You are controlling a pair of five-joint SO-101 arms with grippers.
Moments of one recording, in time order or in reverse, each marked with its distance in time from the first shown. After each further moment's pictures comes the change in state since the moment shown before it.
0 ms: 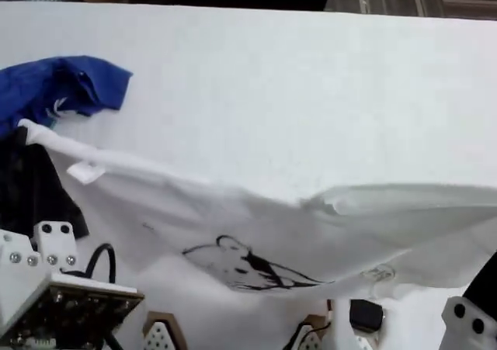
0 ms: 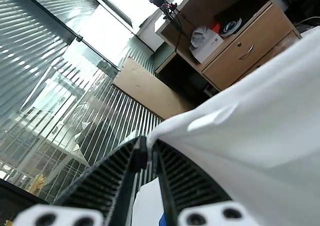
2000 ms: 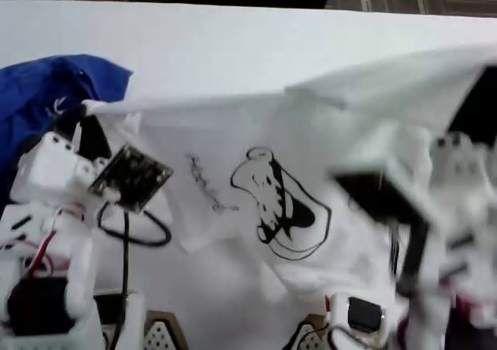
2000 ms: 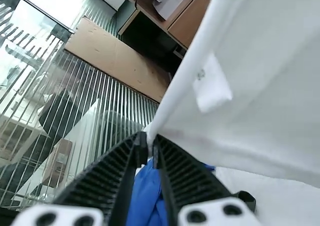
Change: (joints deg) left arm -1.4 -15.7 64.3 -39.1 -0.4; right arm -0.3 0.7 45.9 -27.0 -3.4
